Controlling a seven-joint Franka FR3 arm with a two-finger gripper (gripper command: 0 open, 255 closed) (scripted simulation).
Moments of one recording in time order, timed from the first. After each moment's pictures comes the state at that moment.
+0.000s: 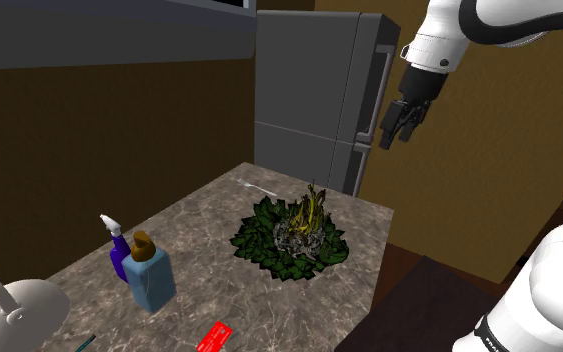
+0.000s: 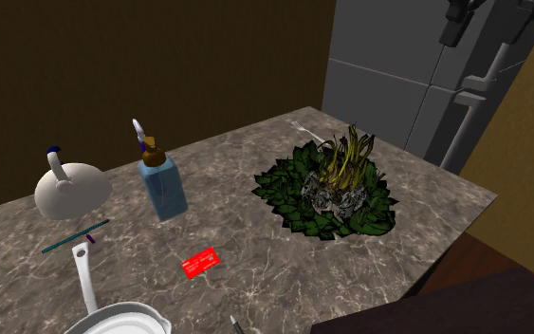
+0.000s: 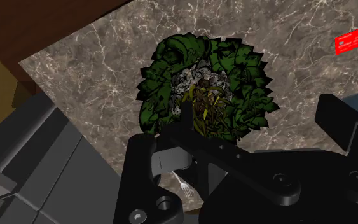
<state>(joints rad) 0.00 -0.74 0.07 -2.33 0.06 1.71 0.02</state>
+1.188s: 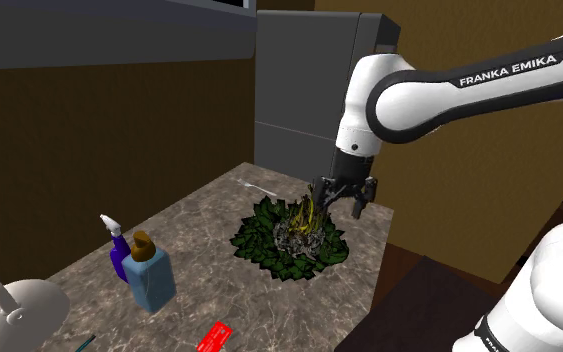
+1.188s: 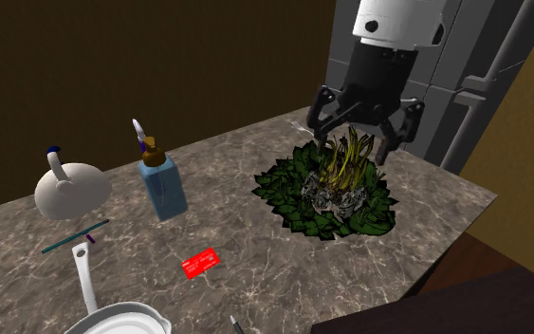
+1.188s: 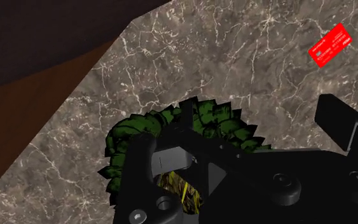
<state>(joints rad) 0.02 -0.48 0.32 -2.50 0.32 2.01 0.51</state>
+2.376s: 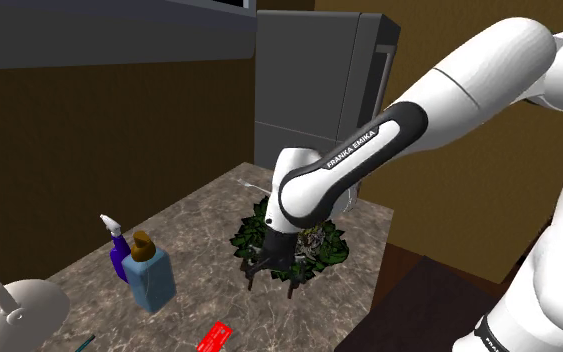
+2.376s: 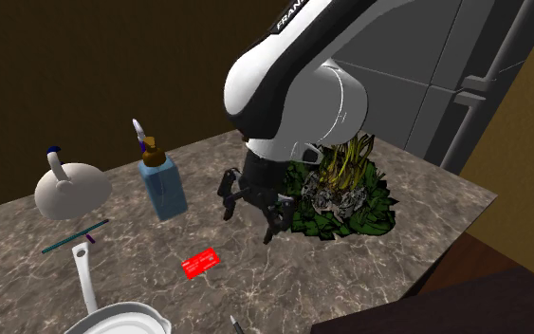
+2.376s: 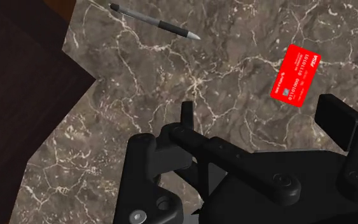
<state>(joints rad) 0.09 0.18 0.50 -2.33 0.48 2.46 0.98</state>
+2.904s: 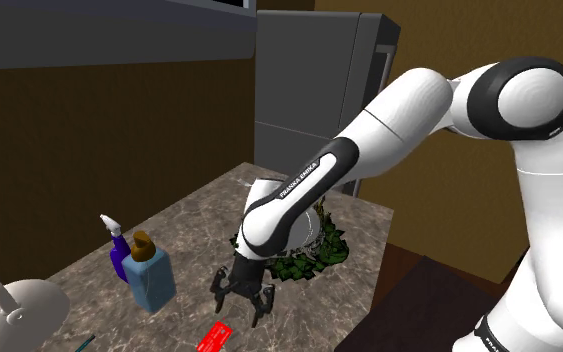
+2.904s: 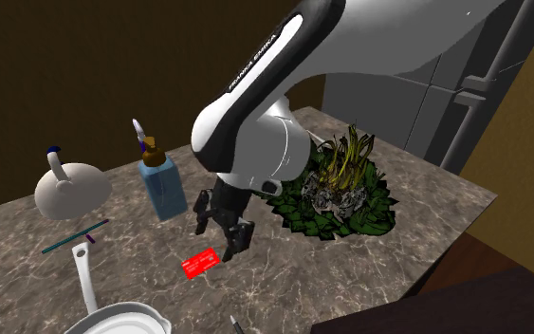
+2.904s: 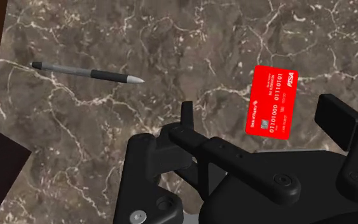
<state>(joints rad) 0.18 0.52 0.48 -2.12 0.50 2.60 1.14</state>
